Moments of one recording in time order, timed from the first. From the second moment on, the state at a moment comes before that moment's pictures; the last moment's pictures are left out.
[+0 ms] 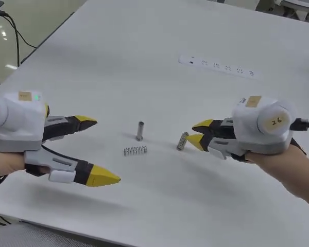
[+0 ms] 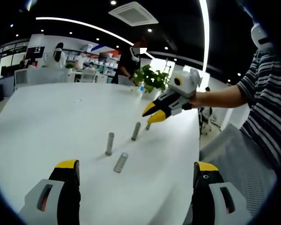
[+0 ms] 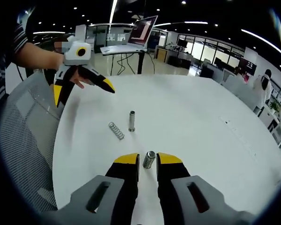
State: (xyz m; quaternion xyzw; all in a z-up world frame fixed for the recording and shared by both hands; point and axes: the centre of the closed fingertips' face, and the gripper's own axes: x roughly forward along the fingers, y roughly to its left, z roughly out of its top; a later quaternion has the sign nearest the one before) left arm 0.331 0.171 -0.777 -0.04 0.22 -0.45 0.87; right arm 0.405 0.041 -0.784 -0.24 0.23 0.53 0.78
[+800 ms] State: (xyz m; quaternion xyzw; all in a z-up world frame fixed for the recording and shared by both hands) left arm 0.328 0.171 -0.776 -0.04 0.22 -0.45 0.87; right arm 0.377 0.054 -0.796 -0.22 0.24 0.56 0.76
